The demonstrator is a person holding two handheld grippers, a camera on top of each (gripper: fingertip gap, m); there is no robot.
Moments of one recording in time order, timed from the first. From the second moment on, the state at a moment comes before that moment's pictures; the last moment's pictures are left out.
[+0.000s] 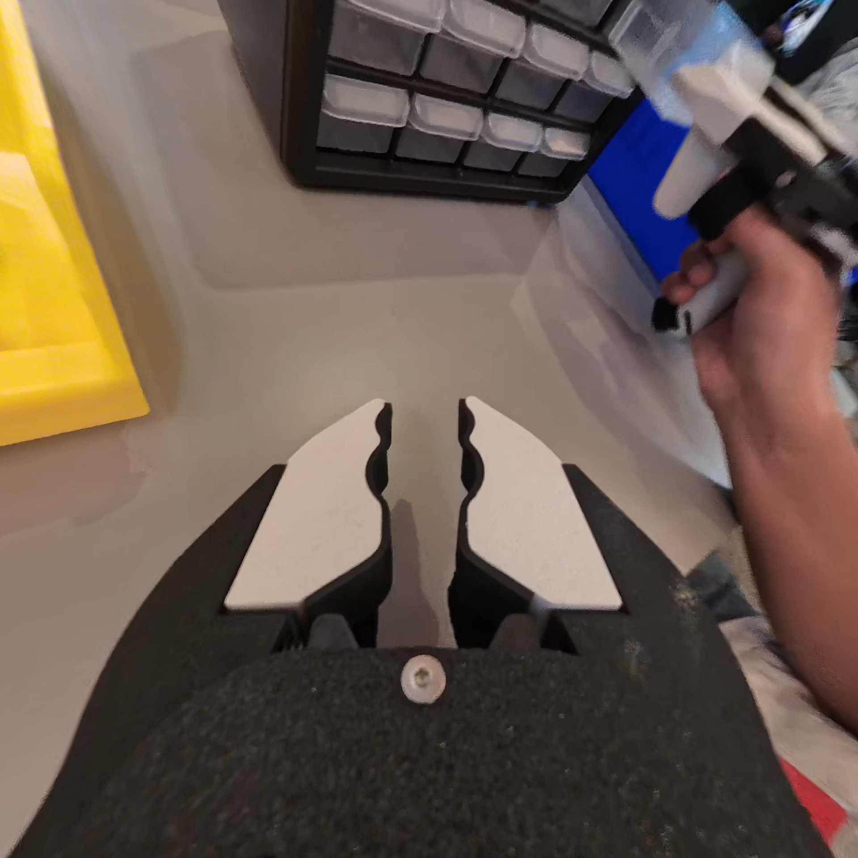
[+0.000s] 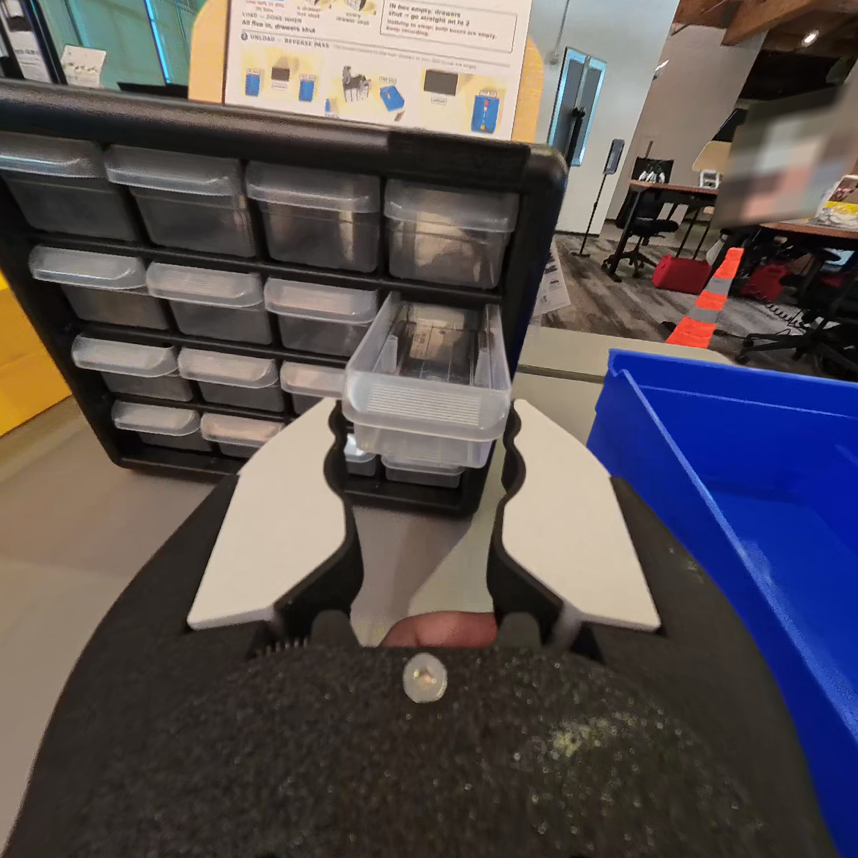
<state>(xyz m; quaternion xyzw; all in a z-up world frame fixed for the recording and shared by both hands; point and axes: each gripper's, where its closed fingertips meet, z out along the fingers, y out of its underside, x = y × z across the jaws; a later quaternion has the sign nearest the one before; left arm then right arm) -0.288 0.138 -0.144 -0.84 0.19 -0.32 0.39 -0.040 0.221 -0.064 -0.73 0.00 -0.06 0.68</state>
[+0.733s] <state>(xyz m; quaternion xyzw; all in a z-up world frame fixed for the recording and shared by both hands) -0.424 0.245 -0.127 -0.92 0.36 -0.06 0.13 -0.041 0.212 -0.068 -0.73 -0.01 -0.05 0.69</state>
